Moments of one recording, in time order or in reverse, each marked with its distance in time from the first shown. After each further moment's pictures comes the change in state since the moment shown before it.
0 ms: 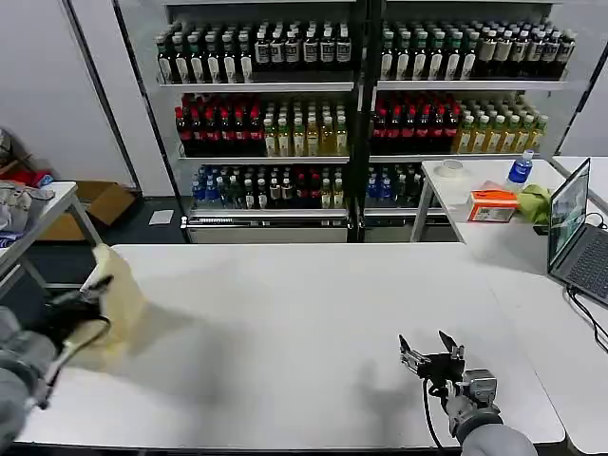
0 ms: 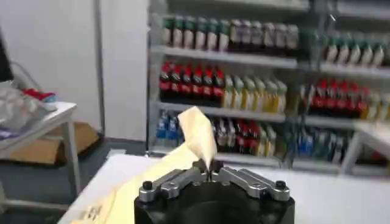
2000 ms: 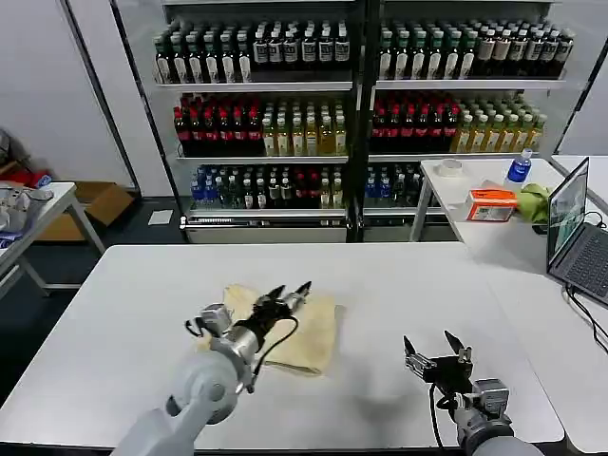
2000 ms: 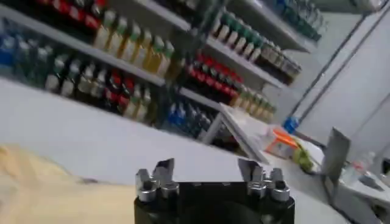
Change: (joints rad) left arm -0.487 -0.343 0.757 0.163 -0.048 -0.157 -0.143; right arm -0.064 0.013 0.042 0.060 -0.040 0.038 -0.043
